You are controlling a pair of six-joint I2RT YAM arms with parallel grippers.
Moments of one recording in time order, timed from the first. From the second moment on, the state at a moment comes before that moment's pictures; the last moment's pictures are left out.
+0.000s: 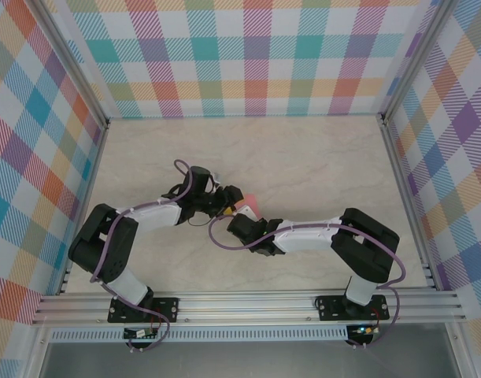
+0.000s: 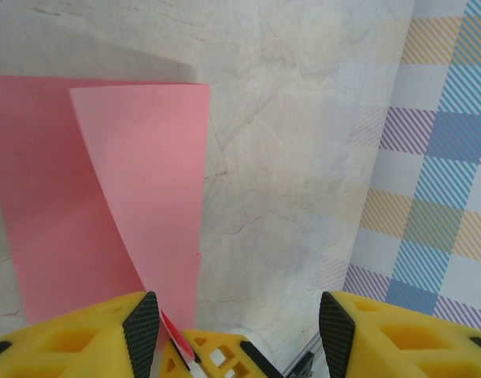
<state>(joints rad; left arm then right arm) -0.51 1.60 0.81 0.08 0.54 -1.09 1.10 1.72 0.90 -0.34 0.47 0.33</state>
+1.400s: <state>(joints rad) -0.55 1.62 0.75 0.01 0.52 -1.00 0.71 1.66 0.79 -0.15 -0.37 0.43</state>
